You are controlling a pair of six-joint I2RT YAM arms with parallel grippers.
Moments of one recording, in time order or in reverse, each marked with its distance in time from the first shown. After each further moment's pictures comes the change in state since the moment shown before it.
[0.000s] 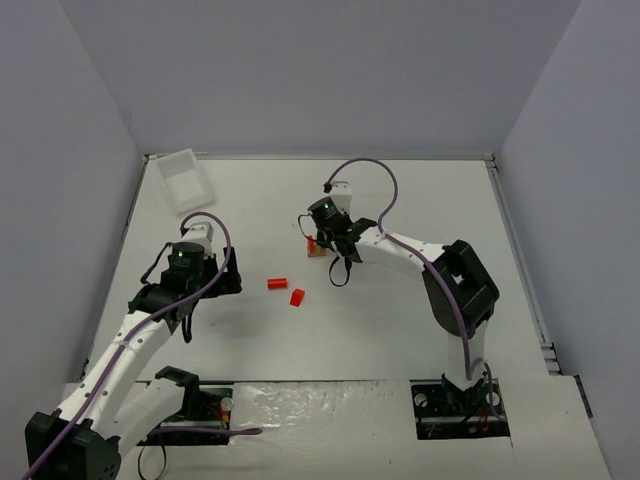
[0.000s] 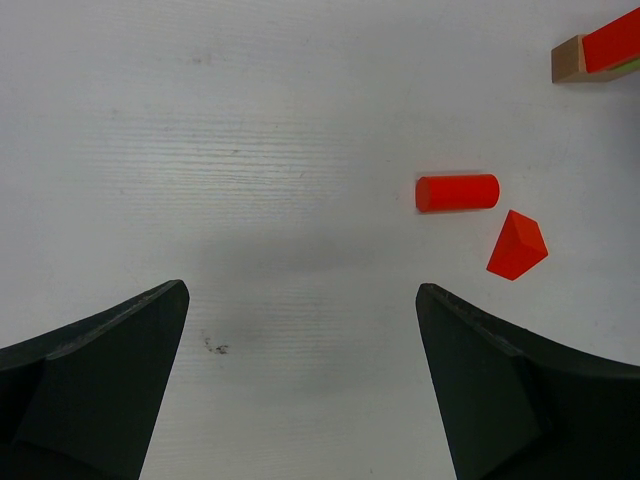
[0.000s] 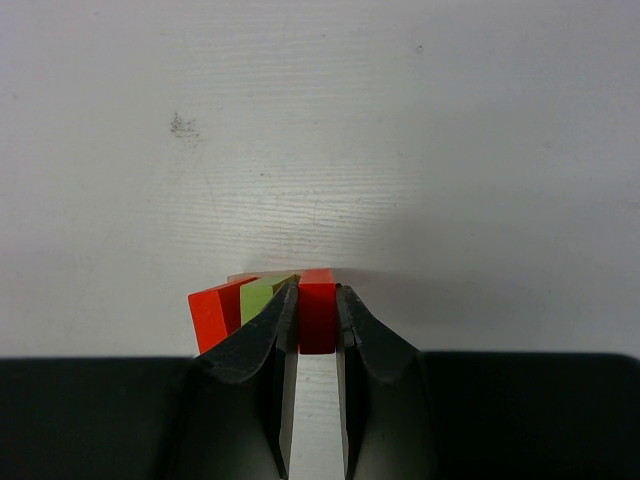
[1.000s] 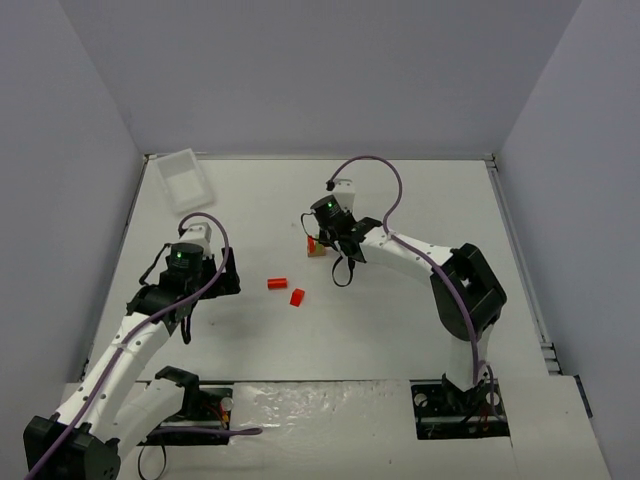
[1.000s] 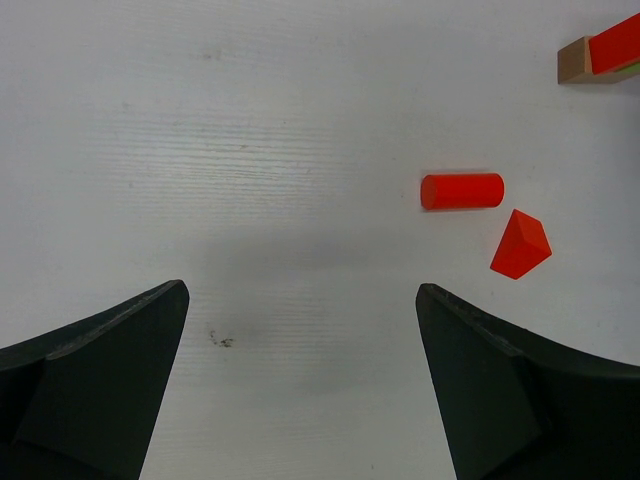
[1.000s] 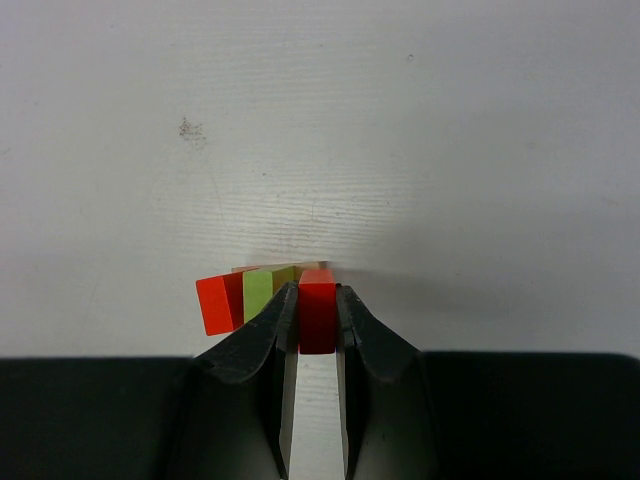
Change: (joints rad) left arm 0.000 -0.016 0.004 -0.023 -0.013 -0.008; right arm -0.004 -0.048 -0.015 -0.018 0.001 0.001
